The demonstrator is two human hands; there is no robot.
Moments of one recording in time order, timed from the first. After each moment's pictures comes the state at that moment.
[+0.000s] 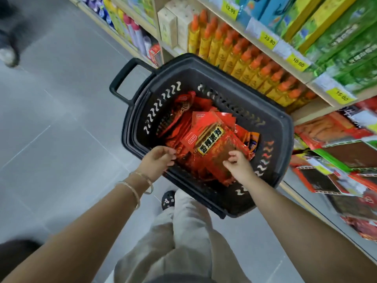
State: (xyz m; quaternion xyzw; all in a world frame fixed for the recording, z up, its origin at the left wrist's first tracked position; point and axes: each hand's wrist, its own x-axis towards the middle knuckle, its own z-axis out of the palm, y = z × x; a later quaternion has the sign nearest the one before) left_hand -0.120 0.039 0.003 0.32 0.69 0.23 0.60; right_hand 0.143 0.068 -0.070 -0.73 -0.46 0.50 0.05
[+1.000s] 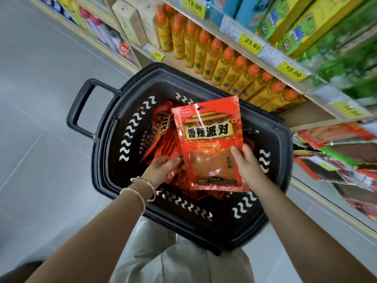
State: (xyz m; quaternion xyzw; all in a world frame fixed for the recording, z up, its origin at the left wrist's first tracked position) left_hand -0.080 0.133 -0.056 0.21 0.71 0.08 0.66; right_hand 0.179 0.134 -0.062 -0.71 -0.38 0.57 0.18
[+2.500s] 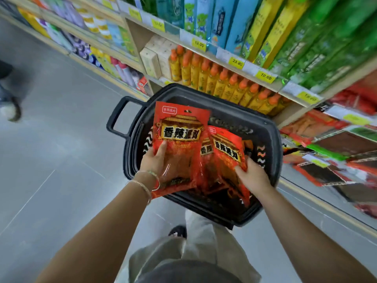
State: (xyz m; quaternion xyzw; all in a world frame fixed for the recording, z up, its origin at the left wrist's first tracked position) left_hand -0.114 0.097 0.037 0.30 0.76 0.24 0.52; right_hand 0.163 0.052 -0.021 -0.77 -0.52 0.36 0.10
